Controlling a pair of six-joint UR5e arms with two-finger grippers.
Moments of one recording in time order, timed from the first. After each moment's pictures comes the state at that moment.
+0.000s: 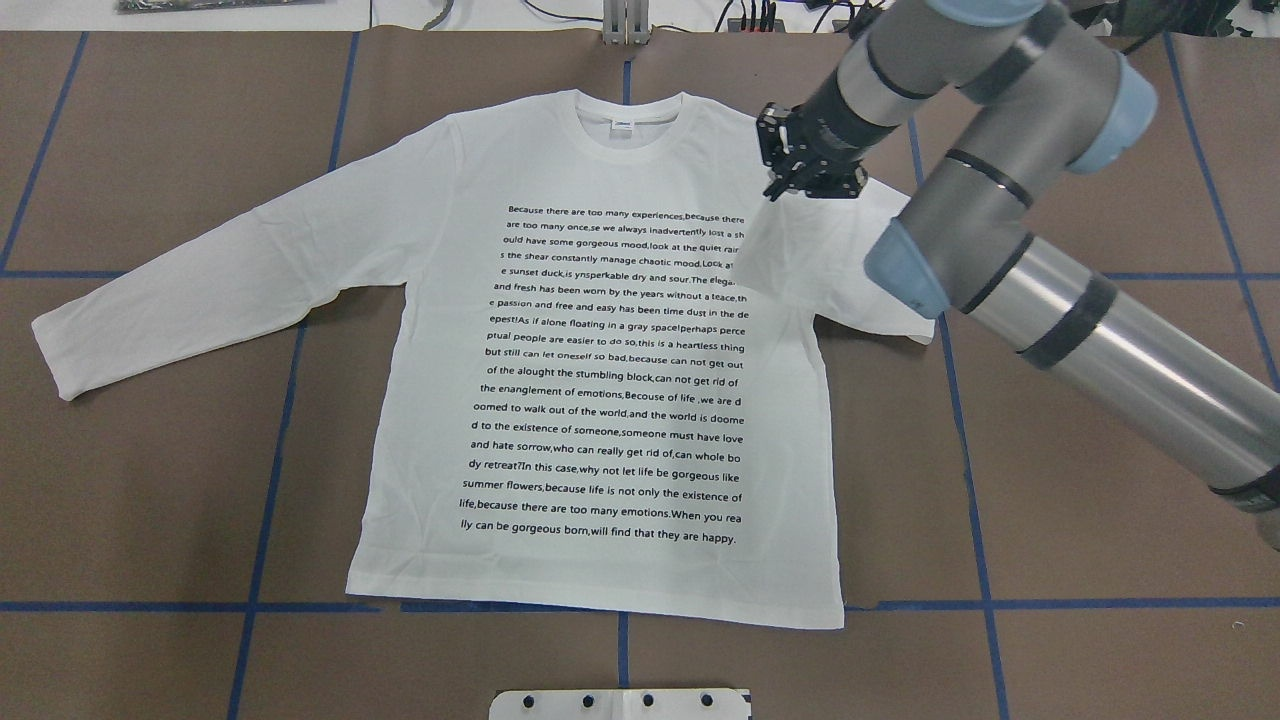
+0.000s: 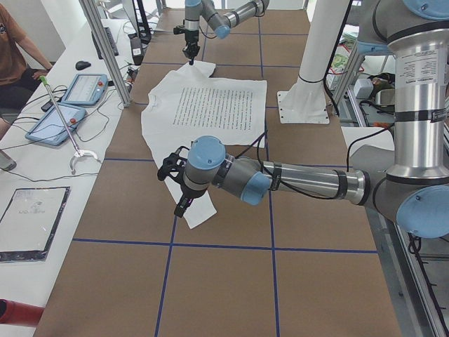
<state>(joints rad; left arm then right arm) -1.56 -1.47 -1.79 -1.95 -2.41 0.02 0.84 -0.78 1.39 -1.23 2.15 1.67</state>
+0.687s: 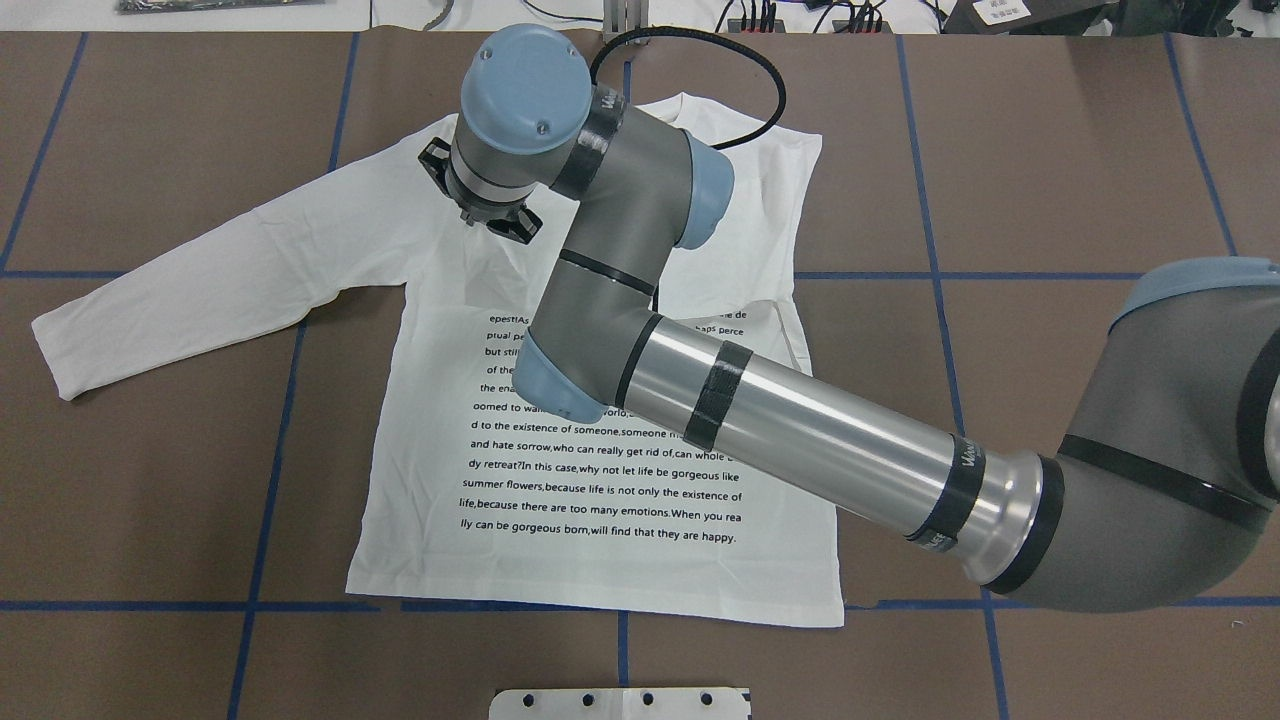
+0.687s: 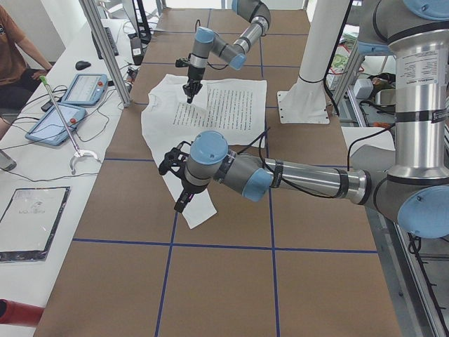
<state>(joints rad) -1.56 -1.46 -1.81 -1.94 -2.42 0.02 0.58 -0.40 1.05 -1.08 1.79 1.85</state>
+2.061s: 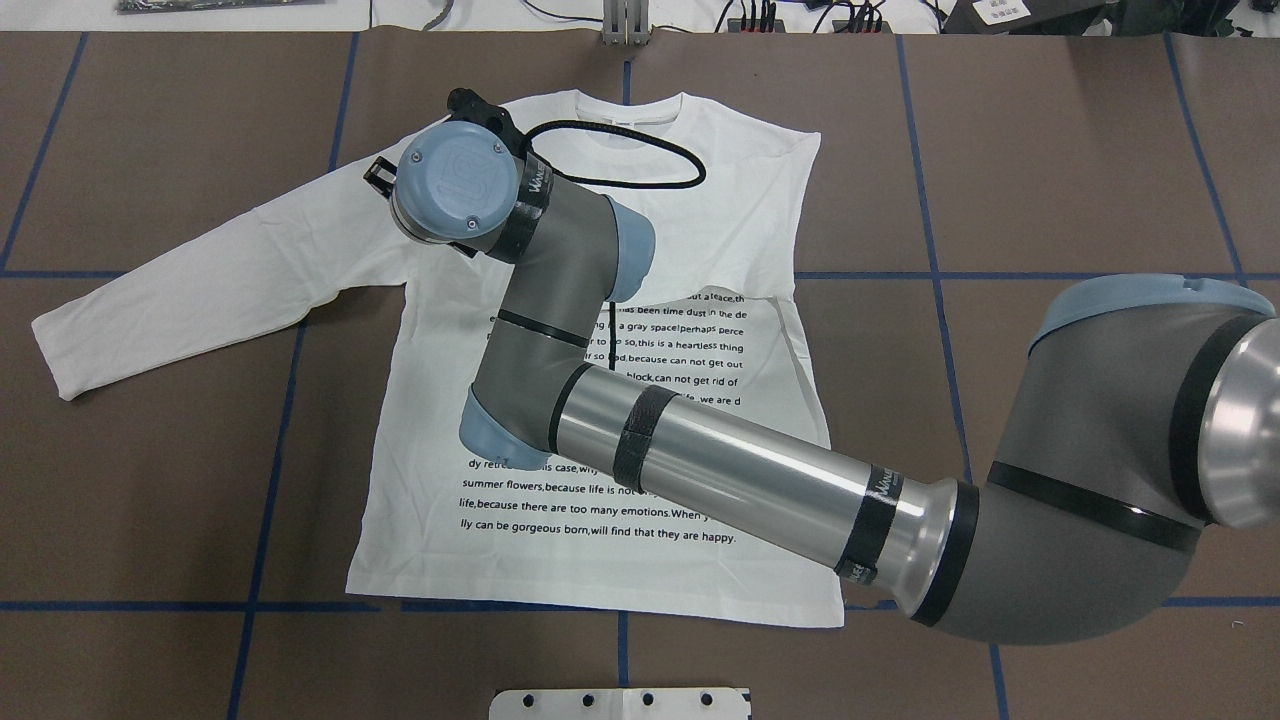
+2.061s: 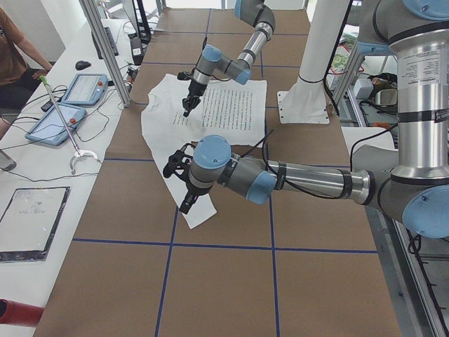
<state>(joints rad) -1.56 -1.44 -1.81 -1.95 -2.45 0.03 0.51 -0.30 0.83 -0.86 1.59 1.85</state>
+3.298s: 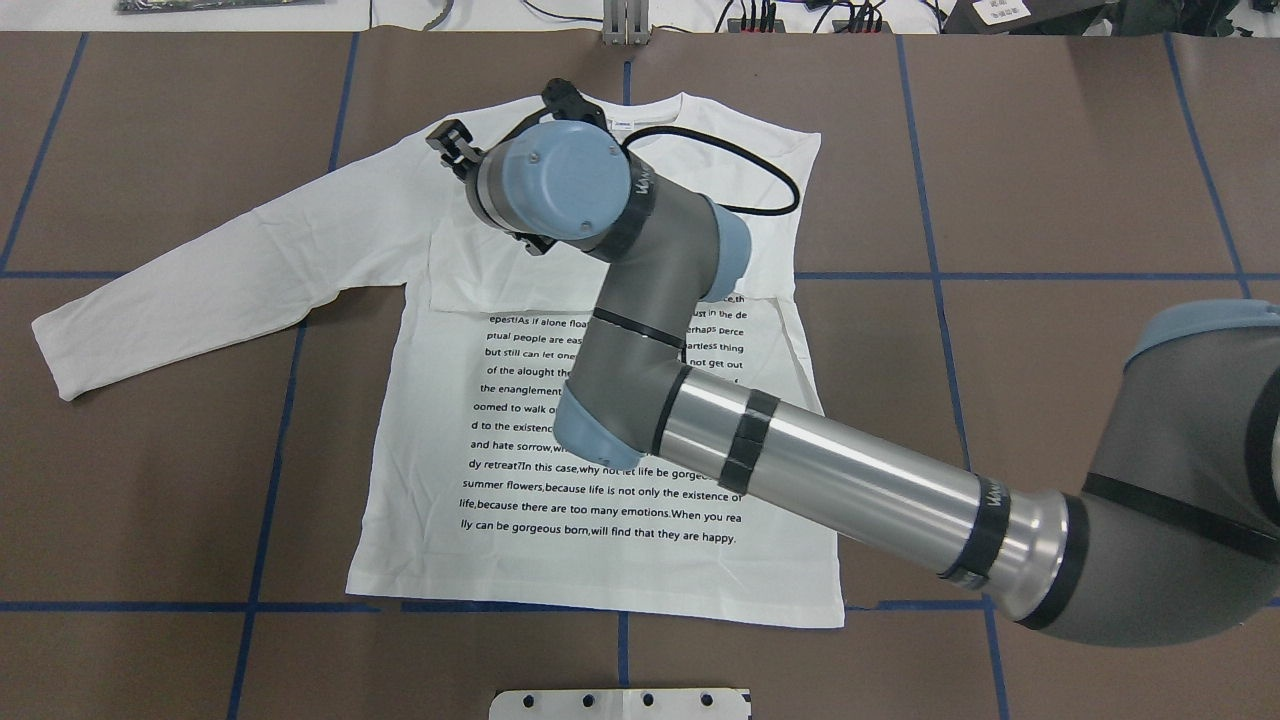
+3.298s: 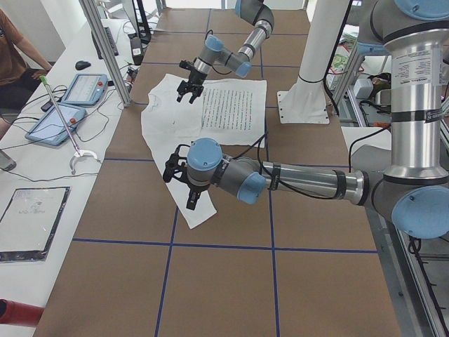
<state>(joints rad) -1.46 -1.48 -1.74 -1.98 -2.51 -0.26 0.56 -0.55 1.18 -0.94 1.60 2.01</state>
